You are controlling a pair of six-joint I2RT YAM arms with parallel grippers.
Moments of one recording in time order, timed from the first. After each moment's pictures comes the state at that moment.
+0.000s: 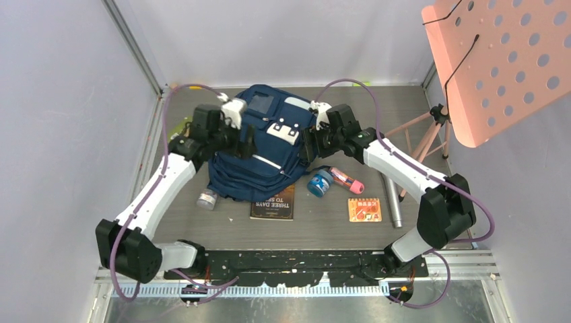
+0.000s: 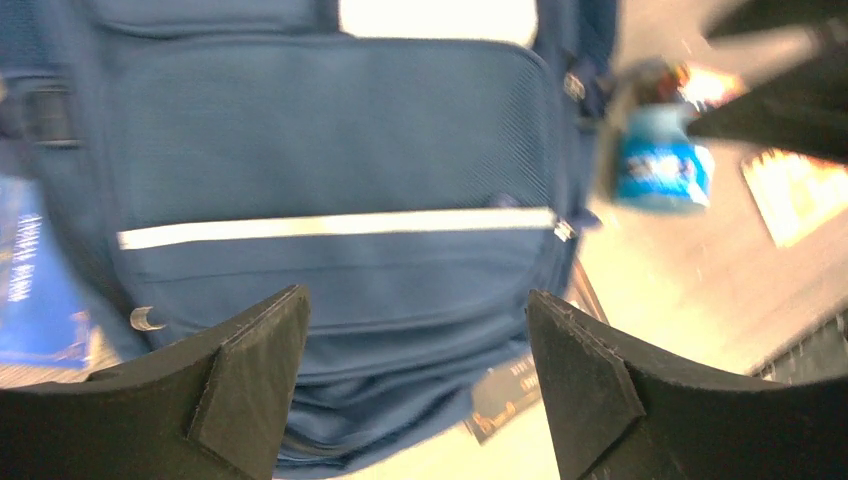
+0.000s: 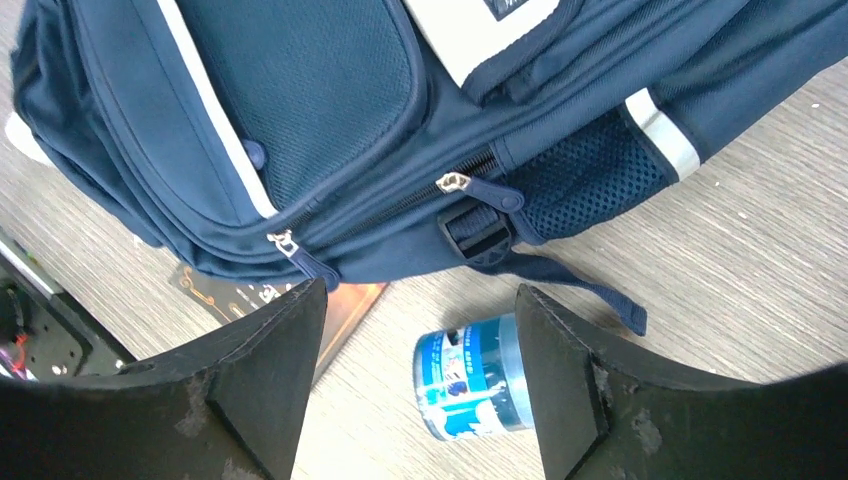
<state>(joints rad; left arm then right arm) -0.30 1.29 1.19 -0.57 0.23 -0.06 0.54 1.53 1.21 -0.40 -0.22 0.20</state>
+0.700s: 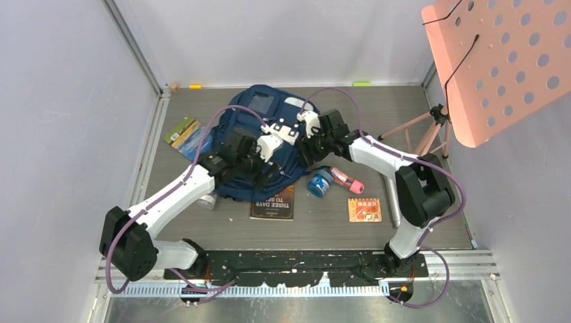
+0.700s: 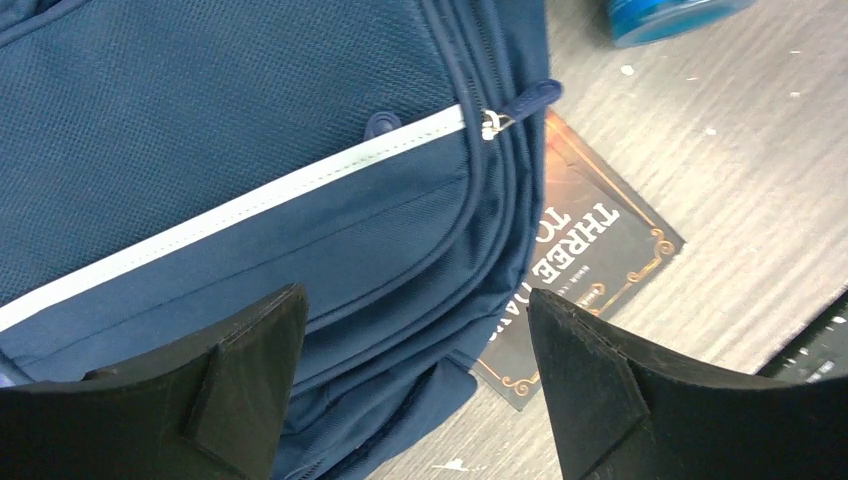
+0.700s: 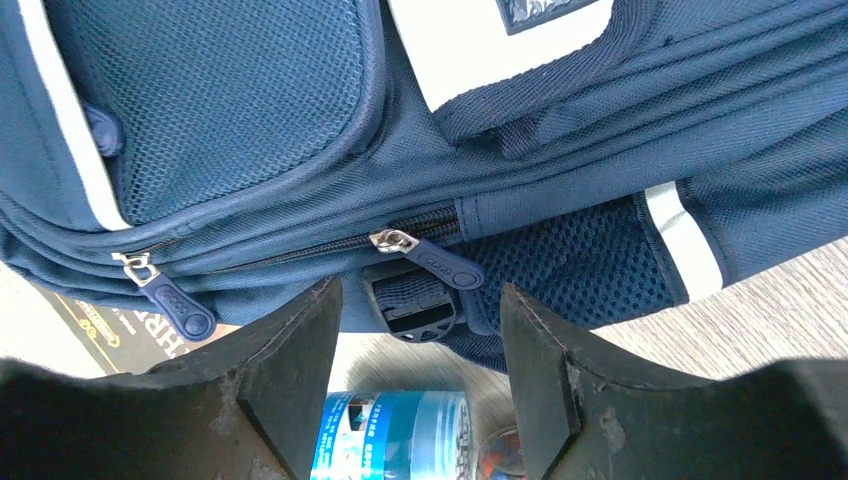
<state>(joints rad) -0.61 1.27 1.01 -0.54 0.14 0.24 0.51 1.71 1.17 -0.25 -0.32 -0.09</state>
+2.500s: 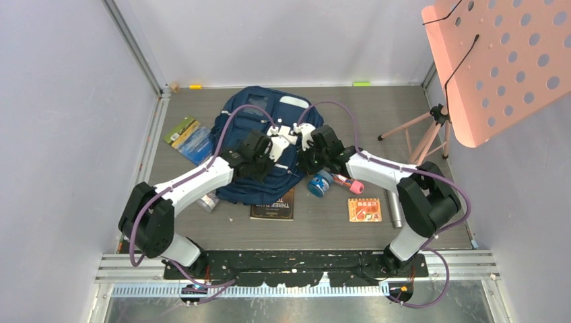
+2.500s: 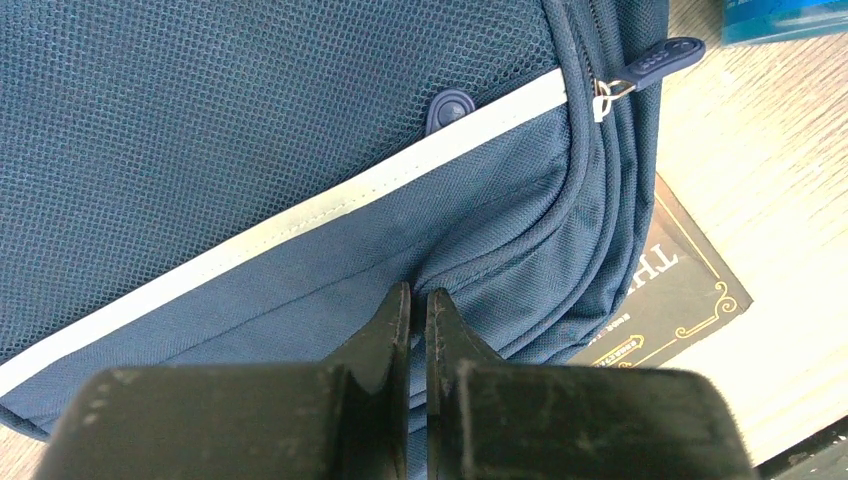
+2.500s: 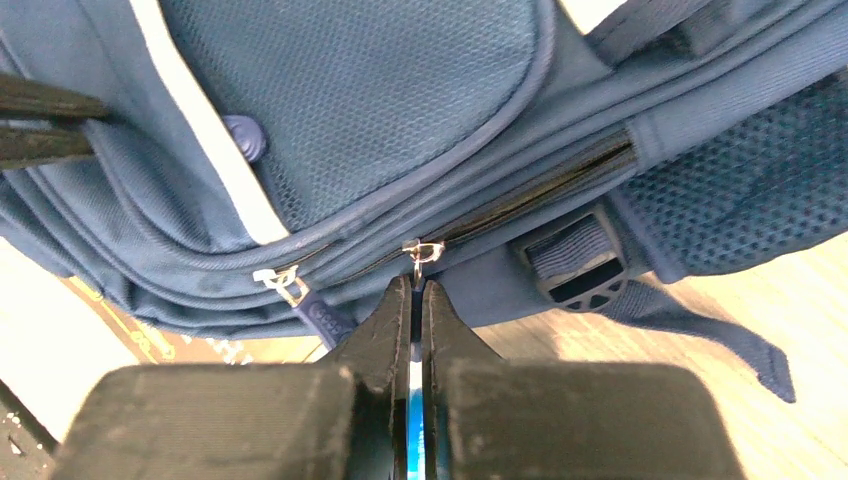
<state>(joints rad) -0.65 1.49 1.04 -0.49 0.00 0.15 0.62 1.65 1.02 -0.11 -0.20 0.07</state>
